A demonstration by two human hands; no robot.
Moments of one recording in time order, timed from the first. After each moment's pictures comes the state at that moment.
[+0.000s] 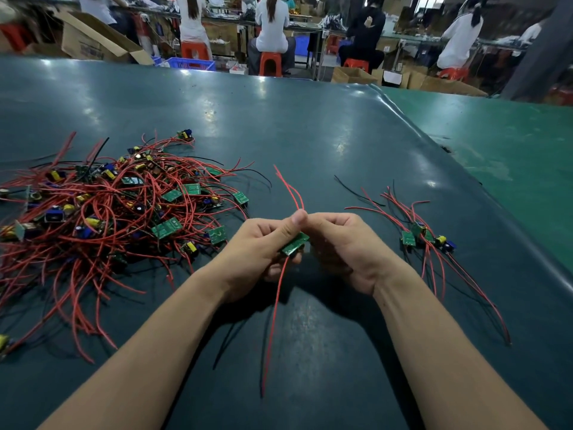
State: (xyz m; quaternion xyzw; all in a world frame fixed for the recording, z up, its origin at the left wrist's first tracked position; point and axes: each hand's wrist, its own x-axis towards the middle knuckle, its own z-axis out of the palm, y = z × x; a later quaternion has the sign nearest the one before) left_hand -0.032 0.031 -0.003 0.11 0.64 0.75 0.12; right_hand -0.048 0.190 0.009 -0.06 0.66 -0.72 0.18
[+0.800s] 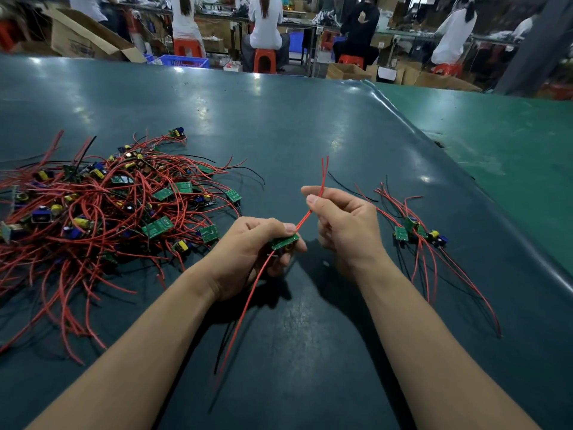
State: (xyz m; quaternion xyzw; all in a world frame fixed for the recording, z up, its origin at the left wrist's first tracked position) left_hand -0.032 0.030 -0.001 0.09 0.63 0.76 0.15; right_hand -0.062 0.185 0.001 -0.03 0.64 -0.77 -0.04
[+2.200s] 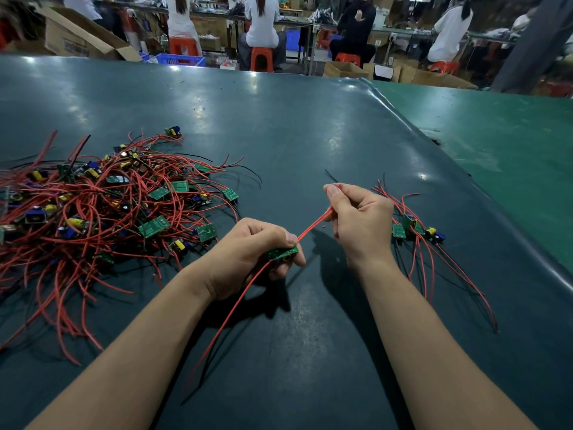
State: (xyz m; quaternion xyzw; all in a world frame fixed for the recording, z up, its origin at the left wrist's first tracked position) left_hand -0.028 0.026 -0.001 0.15 0.68 0.70 0.16; right_hand -0.071 0.196 -0.004 0.02 0.71 -0.67 -0.22
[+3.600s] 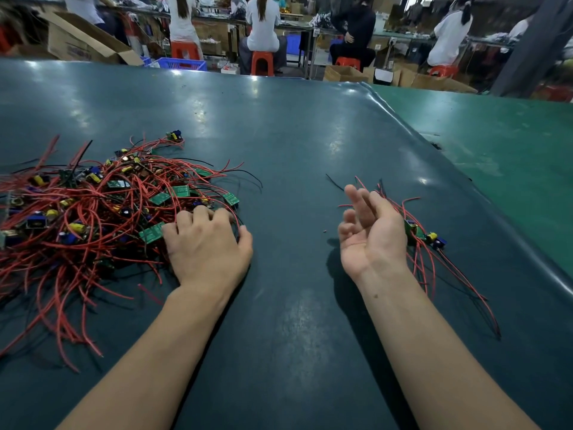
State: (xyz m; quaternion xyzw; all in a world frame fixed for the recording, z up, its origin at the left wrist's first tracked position) left_hand -0.042 0.013 -0.019 -0.14 0.96 0.10 -0.22; right_hand -0.056 0.197 0.019 0.21 0.35 -0.91 -0.08
